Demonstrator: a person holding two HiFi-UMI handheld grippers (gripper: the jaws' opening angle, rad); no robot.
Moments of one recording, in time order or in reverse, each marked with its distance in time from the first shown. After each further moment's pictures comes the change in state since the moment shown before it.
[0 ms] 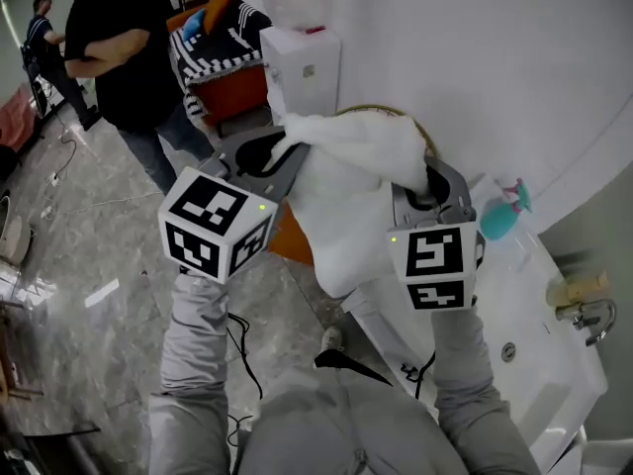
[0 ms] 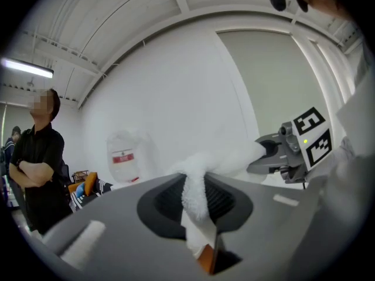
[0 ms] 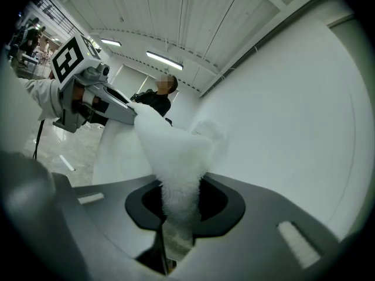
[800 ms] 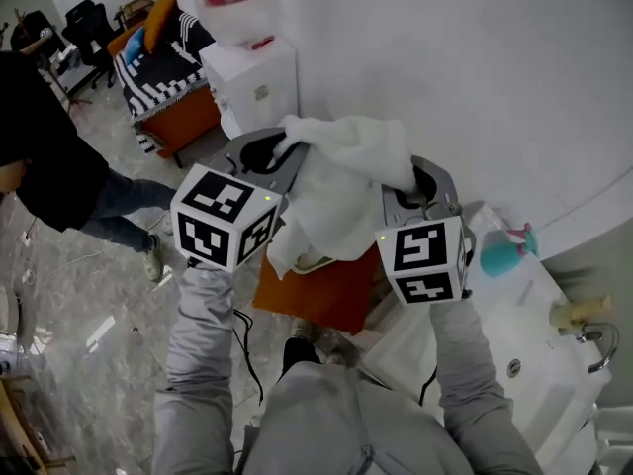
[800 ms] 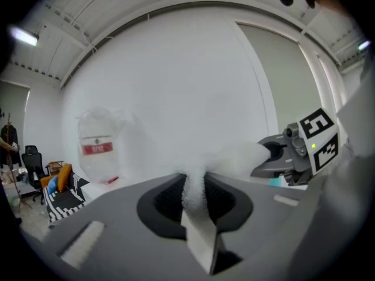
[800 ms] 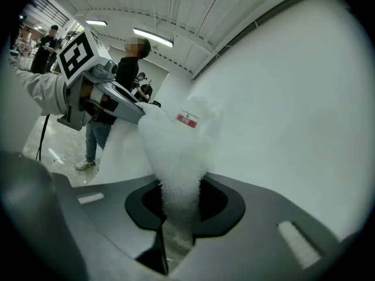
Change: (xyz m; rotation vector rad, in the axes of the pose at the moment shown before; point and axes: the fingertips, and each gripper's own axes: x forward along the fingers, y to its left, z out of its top) left arm 0.216 0.099 -0.029 -0.059 0.036 -0.178; right arm 0.184 -0.078 -0.056 0.019 0.169 -0.081
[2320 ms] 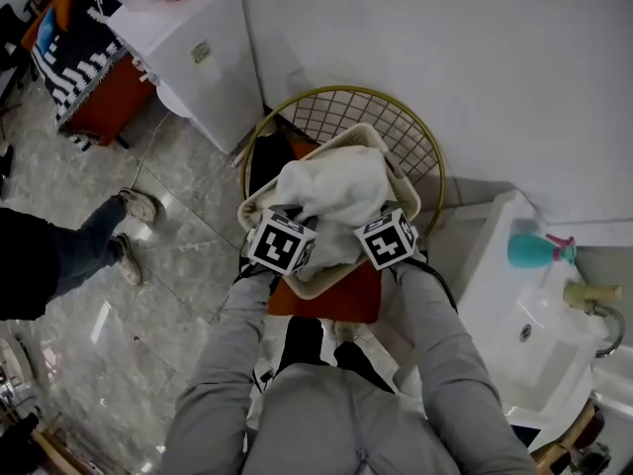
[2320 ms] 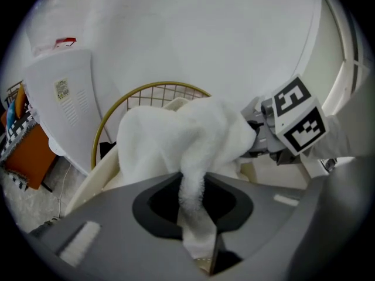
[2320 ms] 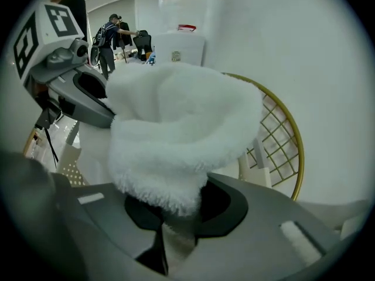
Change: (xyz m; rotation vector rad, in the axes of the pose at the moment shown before) left arm 0.152 -0.029 -0.377 -0.249 0.765 -0.357; right arm 0.175 0.135 -0.345 0.312 0.814 0.294
